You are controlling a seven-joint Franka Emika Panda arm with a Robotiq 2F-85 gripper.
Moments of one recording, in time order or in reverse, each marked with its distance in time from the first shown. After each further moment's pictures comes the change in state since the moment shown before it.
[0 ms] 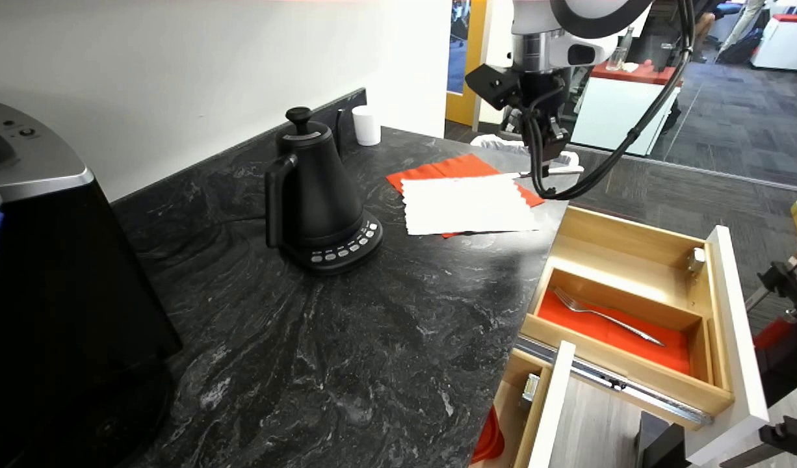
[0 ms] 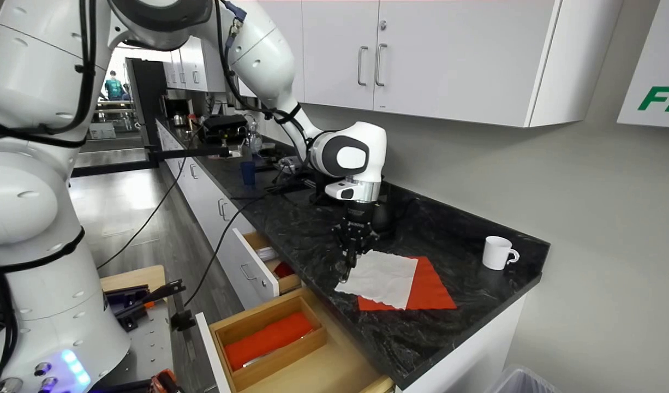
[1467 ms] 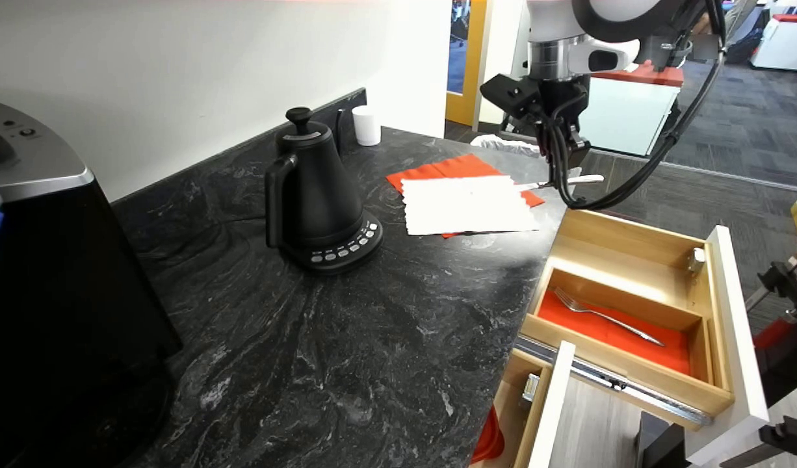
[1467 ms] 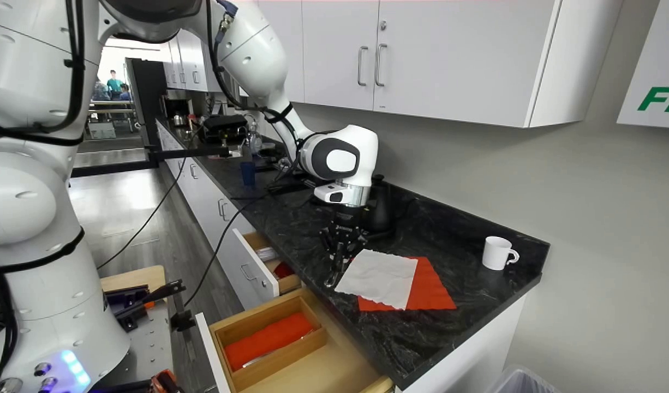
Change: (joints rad) arm -0.012 -0.048 0.023 -0.088 -0.001 0.002 0.000
